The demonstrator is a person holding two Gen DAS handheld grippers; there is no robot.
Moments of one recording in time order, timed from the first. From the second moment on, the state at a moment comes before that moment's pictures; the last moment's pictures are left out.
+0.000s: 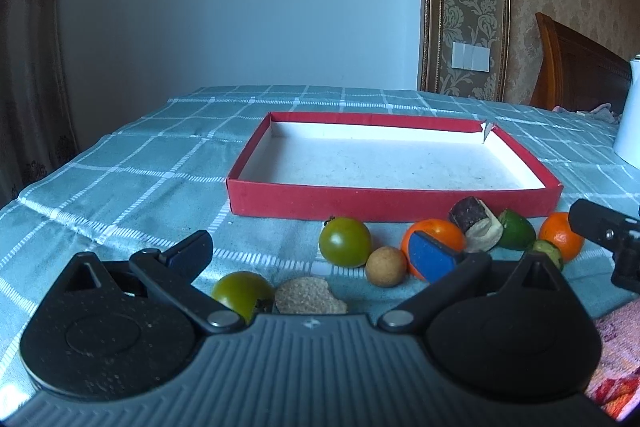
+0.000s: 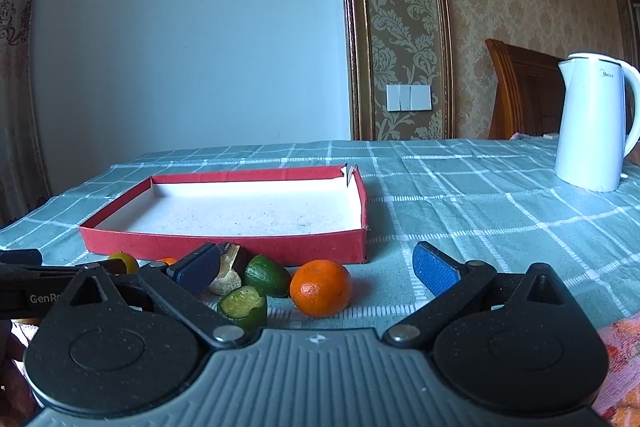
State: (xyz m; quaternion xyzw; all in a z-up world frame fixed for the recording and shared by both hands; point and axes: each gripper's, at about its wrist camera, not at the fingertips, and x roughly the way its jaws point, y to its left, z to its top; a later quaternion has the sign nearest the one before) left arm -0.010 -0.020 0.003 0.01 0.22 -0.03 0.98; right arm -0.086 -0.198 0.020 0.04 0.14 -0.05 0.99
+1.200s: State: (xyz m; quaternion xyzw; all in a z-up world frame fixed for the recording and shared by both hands) left arm -0.004 -0.034 0.026 0.04 0.15 -0.02 0.99; right arm -0.089 -0.204 0.012 0.06 0.14 -0.04 0.99
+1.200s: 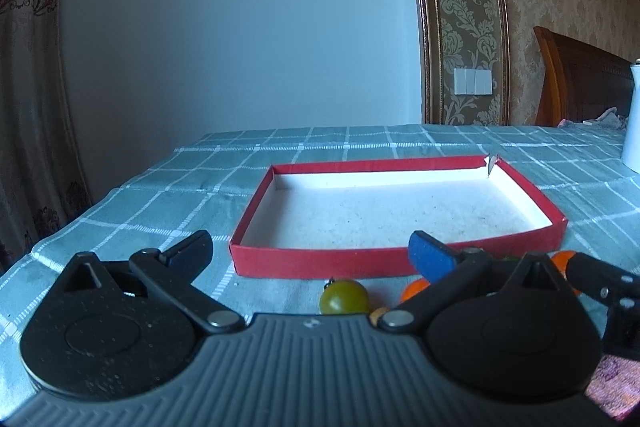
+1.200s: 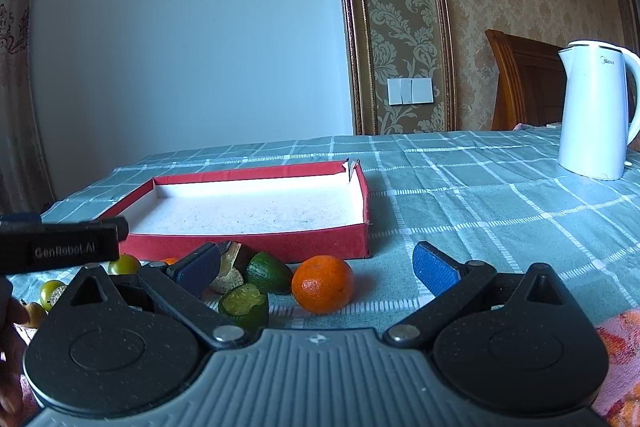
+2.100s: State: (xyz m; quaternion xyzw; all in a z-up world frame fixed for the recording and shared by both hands) left arm 0.018 -0.026 0.009 0.03 0.19 -0.03 0.98; right arm -0.090 -0.208 0.009 0.07 0.14 -0.03 0.99
